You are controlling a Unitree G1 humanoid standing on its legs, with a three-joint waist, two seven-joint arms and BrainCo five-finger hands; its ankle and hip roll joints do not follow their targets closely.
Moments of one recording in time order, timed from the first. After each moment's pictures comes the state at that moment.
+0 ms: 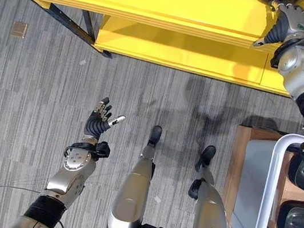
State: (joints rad) left arm 0.03 0.49 -0.19 0.12 -0.58 -0.16 0.24; right arm -1.42 -0.69 0.88 1.04 -0.22 0.08 -0.25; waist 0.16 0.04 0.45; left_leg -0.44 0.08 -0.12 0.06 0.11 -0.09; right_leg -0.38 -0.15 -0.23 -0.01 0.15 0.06
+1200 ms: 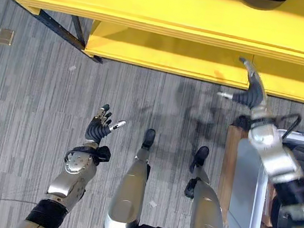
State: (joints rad) left arm 0.07 0.42 -0.16 0.12 -0.53 -0.07 0.25; right arm -0.32 -0.50 0.26 -0.02 -0.10 0.03 -0.29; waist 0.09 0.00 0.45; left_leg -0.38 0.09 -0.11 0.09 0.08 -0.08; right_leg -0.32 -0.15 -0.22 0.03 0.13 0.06
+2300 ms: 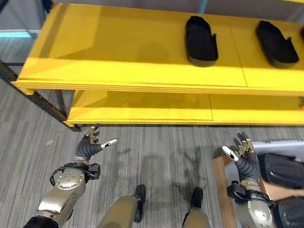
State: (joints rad) left arm 0.16 0.42 -0.07 0.17 -0.40 -0.04 0.24; right arm 0.22 -0.24 0.14 -0.10 0.49 -0.07 -0.13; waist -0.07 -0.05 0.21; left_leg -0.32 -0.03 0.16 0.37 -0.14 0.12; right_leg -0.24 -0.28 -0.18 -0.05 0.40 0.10
